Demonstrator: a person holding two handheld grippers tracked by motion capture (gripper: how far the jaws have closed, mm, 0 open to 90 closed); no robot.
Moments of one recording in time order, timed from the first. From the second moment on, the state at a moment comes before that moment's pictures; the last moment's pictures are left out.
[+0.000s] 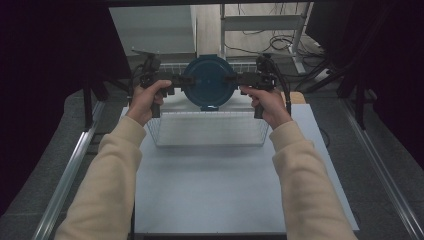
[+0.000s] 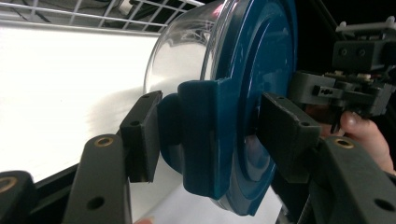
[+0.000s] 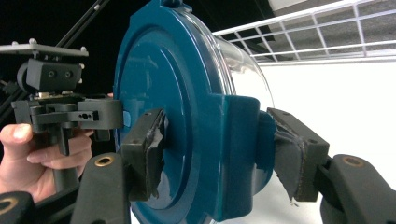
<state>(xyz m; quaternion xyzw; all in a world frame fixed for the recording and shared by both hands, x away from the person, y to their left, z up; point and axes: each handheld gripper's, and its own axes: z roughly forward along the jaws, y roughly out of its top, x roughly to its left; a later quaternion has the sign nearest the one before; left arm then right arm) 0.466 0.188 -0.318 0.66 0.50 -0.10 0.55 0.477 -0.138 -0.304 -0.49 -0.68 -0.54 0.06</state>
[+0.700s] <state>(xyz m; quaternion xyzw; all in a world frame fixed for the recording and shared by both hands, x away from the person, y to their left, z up) 0.491 0.187 -0.340 0.61 0.55 -0.14 0.55 0.502 -0.133 -0.323 -0.57 -0.63 -0.52 0.11</state>
